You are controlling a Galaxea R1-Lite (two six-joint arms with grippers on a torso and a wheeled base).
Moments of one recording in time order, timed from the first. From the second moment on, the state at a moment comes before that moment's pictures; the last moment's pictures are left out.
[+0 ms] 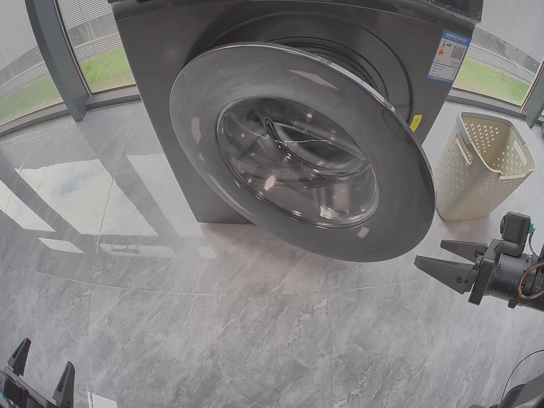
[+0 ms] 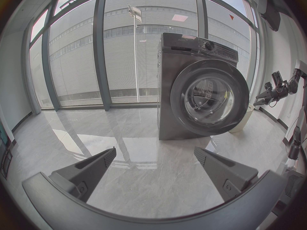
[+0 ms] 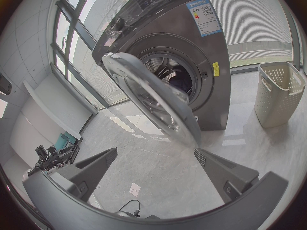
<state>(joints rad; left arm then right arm) 0.00 0.01 -0.02 0.00 -0.02 0.01 0.47 1.19 -0.43 -0.56 0.20 0.25</state>
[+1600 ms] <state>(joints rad) 0.00 0.02 -0.02 0.00 -0.02 0.01 0.58 1.24 -0.41 -0.65 0.07 0.29</state>
